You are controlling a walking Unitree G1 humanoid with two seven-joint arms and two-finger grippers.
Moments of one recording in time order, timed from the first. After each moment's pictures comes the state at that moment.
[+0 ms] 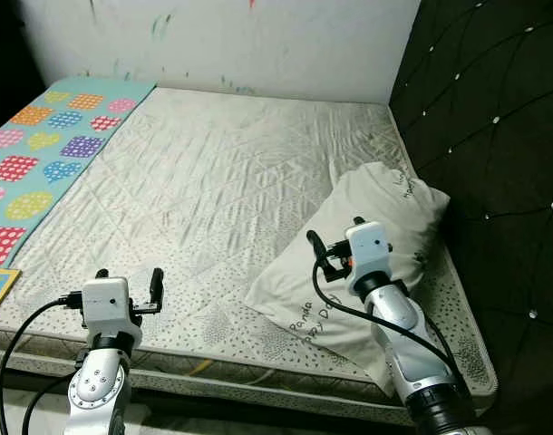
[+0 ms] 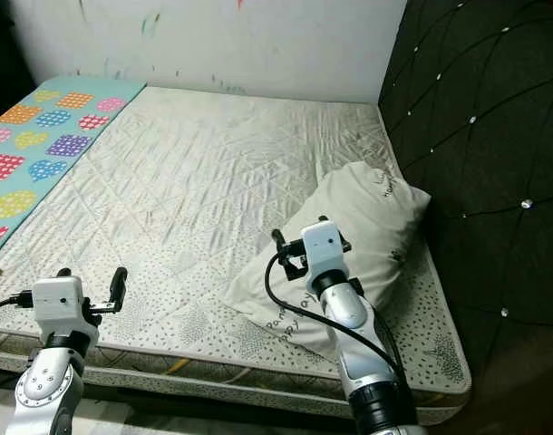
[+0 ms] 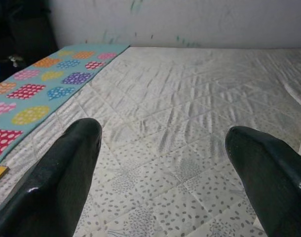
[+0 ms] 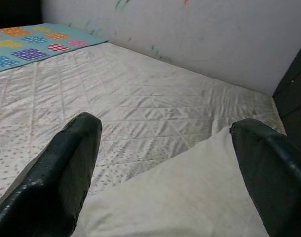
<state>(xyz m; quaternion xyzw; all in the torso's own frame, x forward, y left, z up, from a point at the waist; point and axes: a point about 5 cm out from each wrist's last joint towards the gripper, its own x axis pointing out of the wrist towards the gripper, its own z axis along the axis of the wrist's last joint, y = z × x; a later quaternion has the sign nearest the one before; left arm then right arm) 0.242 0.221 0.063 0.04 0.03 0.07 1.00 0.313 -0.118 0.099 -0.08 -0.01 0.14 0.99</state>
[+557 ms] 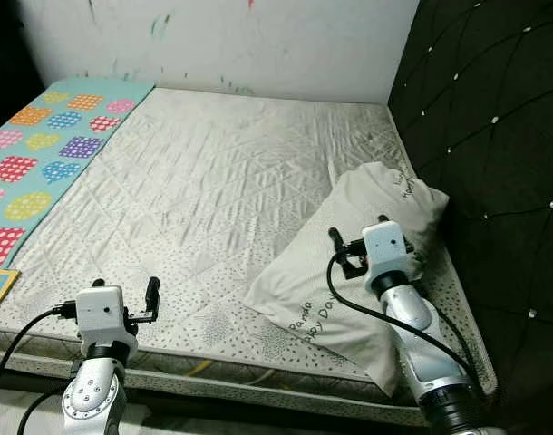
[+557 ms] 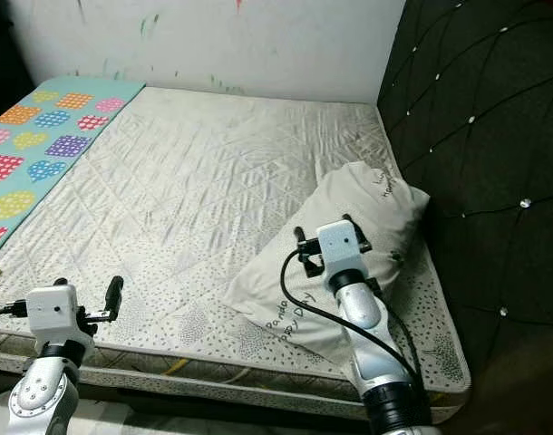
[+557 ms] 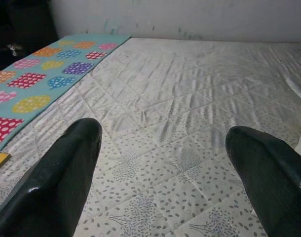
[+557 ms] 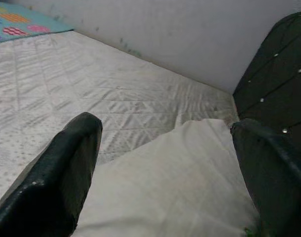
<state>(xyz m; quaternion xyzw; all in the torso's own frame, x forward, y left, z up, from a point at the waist) 0.232 0.226 0.057 0.03 0.04 0.07 1.00 0.315 -0.142 0.099 -0.13 -0.01 0.08 0.99</state>
